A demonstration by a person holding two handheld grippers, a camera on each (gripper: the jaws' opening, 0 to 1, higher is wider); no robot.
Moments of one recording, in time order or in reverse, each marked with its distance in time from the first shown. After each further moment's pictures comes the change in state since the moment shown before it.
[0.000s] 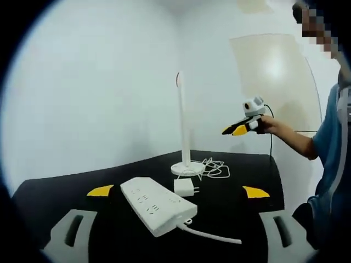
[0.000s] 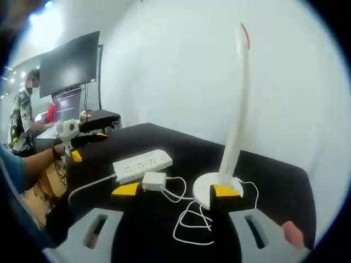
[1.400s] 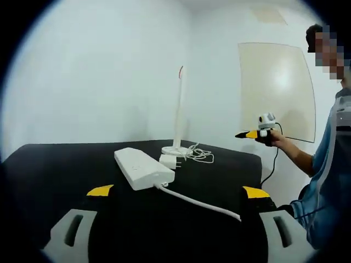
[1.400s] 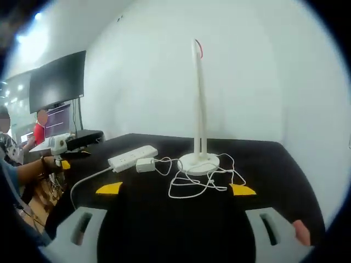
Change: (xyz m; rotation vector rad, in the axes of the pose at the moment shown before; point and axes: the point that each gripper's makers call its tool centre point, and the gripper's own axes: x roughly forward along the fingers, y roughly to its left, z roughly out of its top) left arm -0.058 -0.079 -0.042 -0.138 0.032 -0.015; right arm -0.096 0.011 -0.078 0.136 -0.119 -0.165
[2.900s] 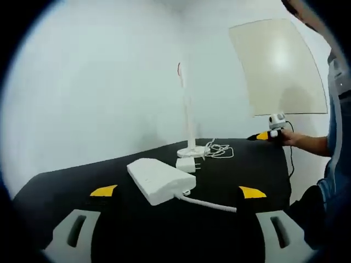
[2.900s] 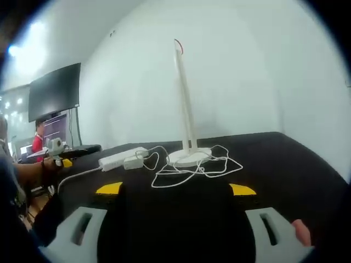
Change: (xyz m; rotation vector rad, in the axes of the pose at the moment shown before) left arm 0.035 0.046 0.007 0.177 -0.023 0.082; right arm 0.030 -0.041 -0.055 0.092 -0.125 0.019
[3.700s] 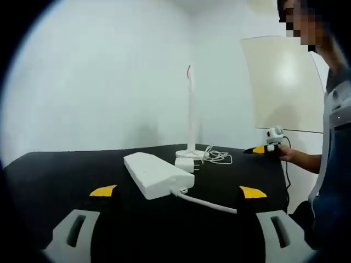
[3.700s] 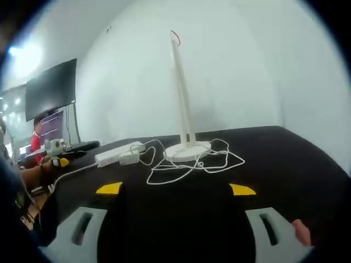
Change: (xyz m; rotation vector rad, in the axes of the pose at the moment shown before) left arm -0.001 0.024 -0.017 -0.123 -0.043 0.021; right arm 0.012 -0.004 -0.010 0.029 0.075 -0.015
